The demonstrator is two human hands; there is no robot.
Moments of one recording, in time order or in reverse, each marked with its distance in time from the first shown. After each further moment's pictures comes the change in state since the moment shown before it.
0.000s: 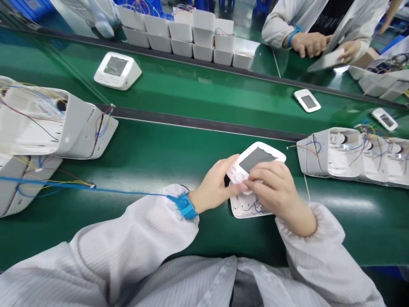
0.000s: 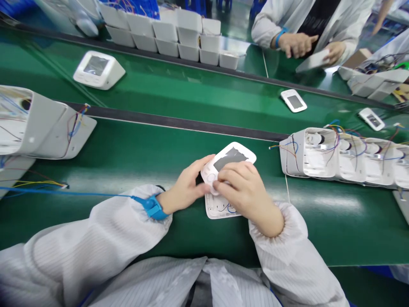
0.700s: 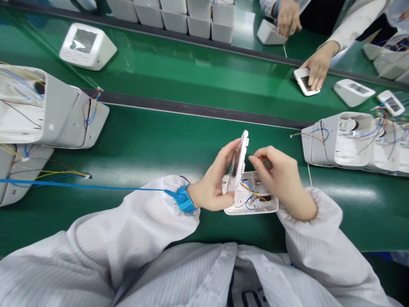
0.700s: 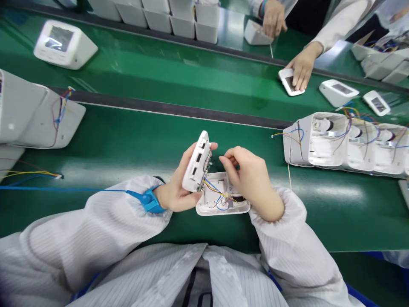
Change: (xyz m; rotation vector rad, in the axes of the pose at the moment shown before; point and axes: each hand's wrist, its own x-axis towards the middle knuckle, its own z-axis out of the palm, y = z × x) left_hand -0.011 -0.004 0.003 -0.296 -0.108 0.354; right_hand -0.002 0.004 0.004 0.201 -0.167 0.635
